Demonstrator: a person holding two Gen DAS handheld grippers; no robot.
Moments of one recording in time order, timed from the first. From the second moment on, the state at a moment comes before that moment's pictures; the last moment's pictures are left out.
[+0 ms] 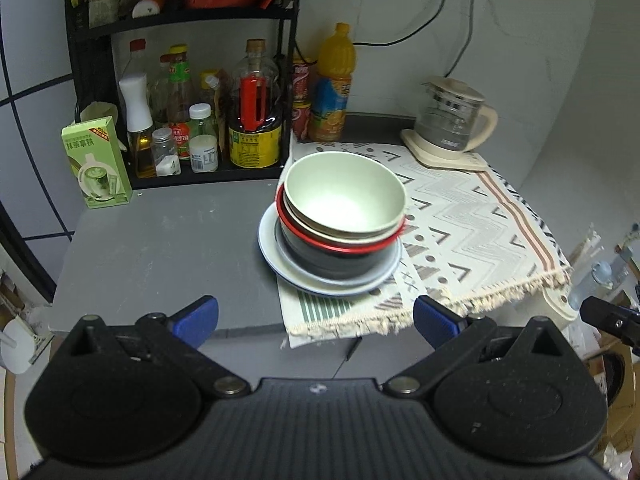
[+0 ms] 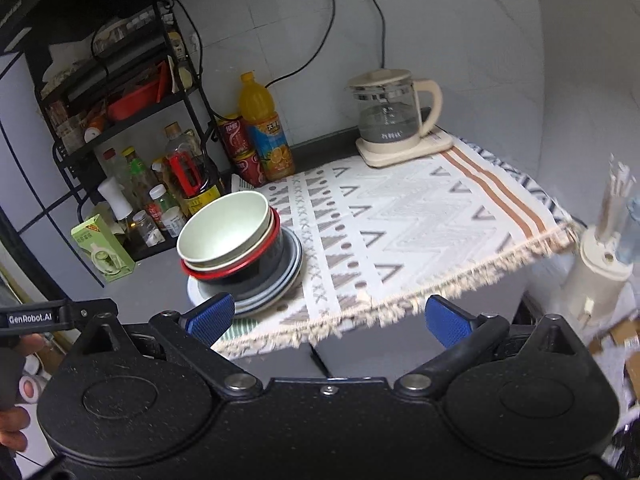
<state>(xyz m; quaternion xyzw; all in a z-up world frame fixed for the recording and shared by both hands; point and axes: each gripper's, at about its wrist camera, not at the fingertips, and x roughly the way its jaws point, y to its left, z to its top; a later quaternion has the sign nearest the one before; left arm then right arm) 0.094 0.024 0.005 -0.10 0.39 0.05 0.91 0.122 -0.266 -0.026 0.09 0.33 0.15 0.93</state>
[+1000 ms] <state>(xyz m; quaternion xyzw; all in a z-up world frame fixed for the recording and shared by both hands) -0.038 0.032 0.049 -0.09 0.33 0.04 0.94 0.000 -0.257 0.020 0.05 0.28 0.15 0.95</state>
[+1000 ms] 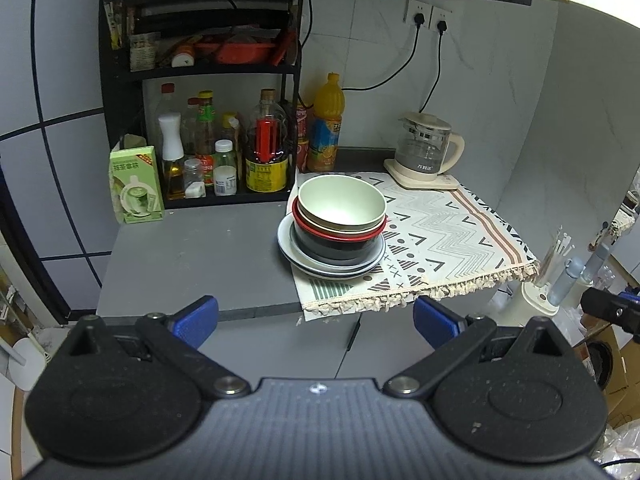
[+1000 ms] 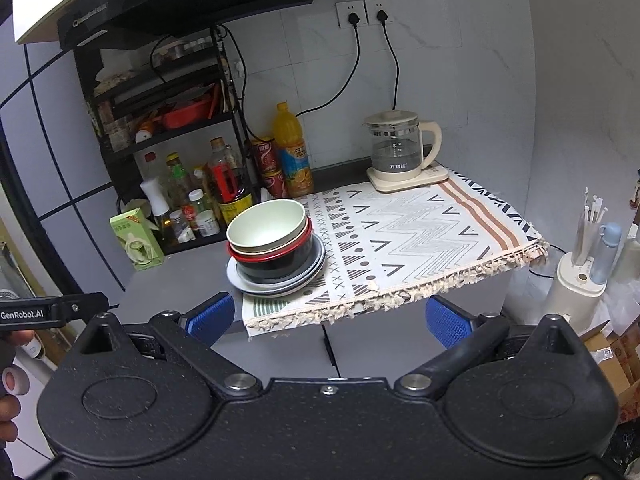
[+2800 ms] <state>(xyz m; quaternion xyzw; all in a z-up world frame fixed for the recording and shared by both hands) -0.056 0.037 0.049 -0.08 0.34 0.04 0.94 -0.013 -0.258 0.019 0.06 0.28 0.16 0.94</state>
